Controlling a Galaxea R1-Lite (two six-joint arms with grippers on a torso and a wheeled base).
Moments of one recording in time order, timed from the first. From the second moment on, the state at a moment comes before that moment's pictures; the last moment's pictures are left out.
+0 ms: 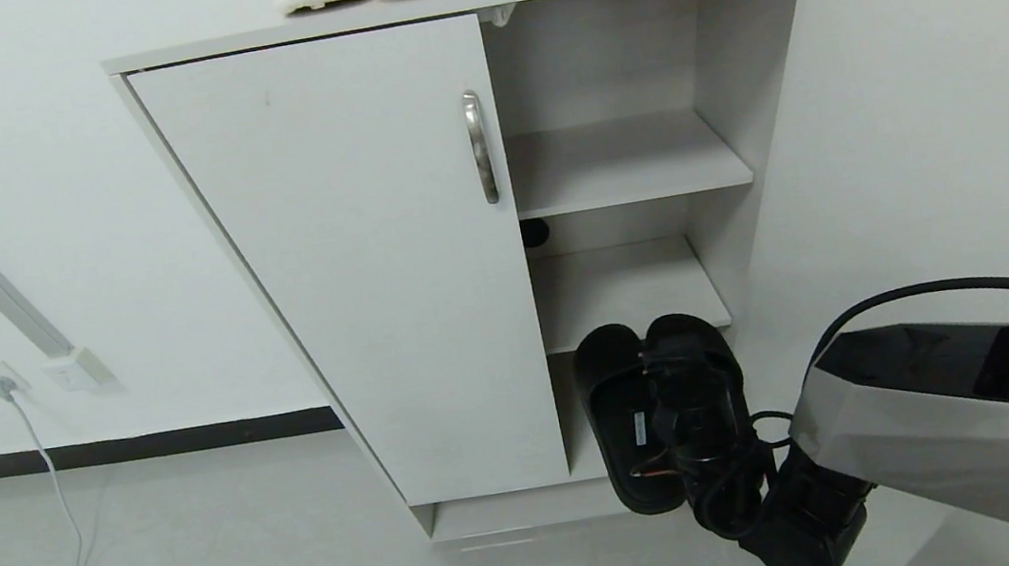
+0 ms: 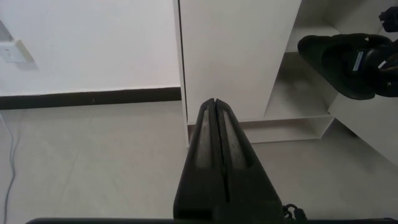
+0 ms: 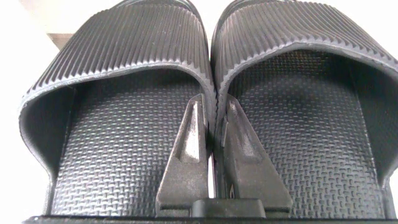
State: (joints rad) left arm 0.00 0.00 0.00 0.00 -0.04 0.02; right arm 0.70 2.43 -1.04 -1.22 -0.67 0.17
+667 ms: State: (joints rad) left arm 0.00 0.00 0.00 0.00 -0.04 0.02; right arm 0.69 2.44 -1.07 -1.21 -0.66 0.17
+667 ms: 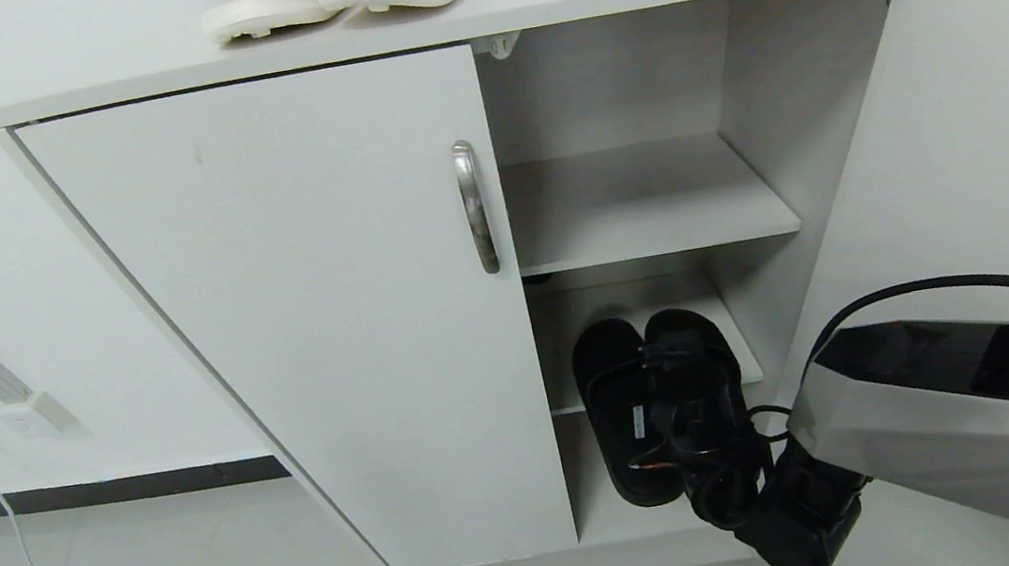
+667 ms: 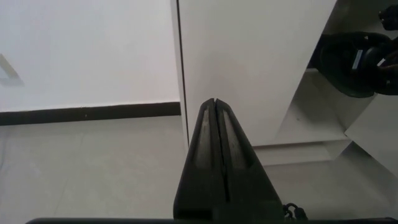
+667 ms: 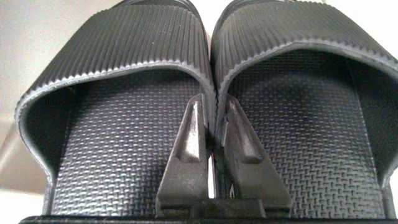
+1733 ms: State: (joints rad) left arm 0.00 0.00 0.00 0.00 -0.04 0.02; right arm 0.58 2.57 -1.61 -0.80 -0.61 0.17
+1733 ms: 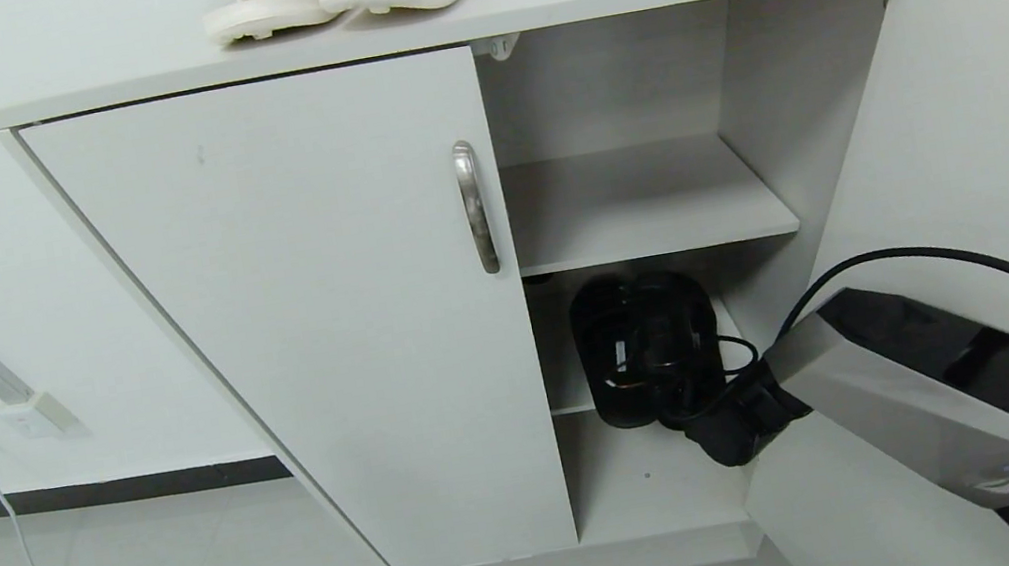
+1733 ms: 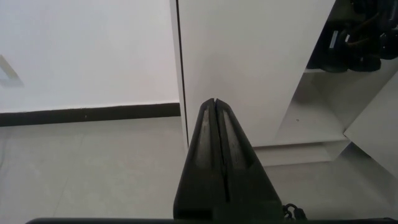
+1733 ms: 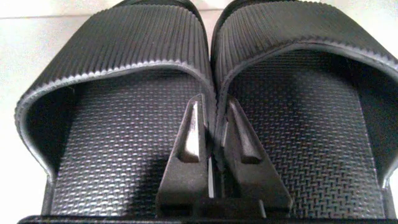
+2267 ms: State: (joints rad) left arm 0.00 0.00 0.00 0.00 -0.04 0.02; right arm 0.53 2.68 -1.79 -0.75 -0.61 0.17
